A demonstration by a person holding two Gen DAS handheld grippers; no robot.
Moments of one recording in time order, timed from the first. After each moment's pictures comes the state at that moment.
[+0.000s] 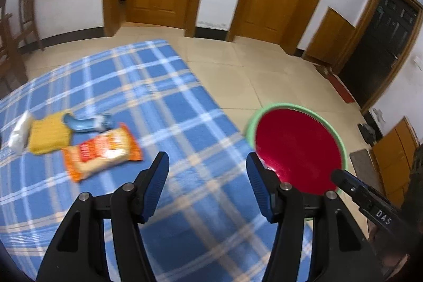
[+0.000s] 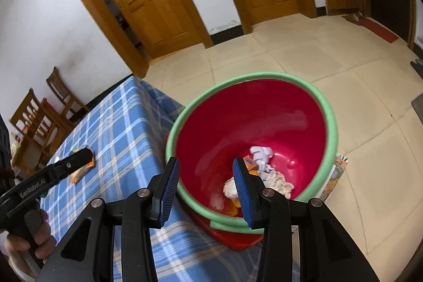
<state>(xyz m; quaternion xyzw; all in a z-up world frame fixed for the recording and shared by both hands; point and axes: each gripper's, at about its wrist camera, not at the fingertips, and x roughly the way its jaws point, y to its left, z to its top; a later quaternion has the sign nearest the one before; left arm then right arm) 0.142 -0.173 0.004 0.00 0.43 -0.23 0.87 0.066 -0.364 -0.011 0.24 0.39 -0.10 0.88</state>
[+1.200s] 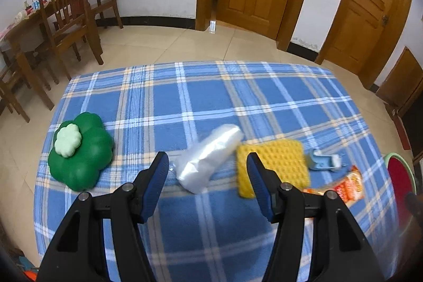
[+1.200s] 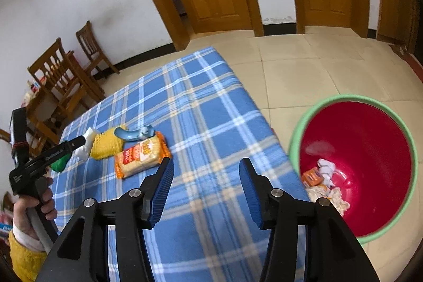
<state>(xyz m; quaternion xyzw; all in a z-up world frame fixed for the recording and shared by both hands) 0.242 0.050 -0.025 -0.03 0.44 -0.03 0.90 0.168 -0.221 0.000 0.16 0.43 0.00 0.89</state>
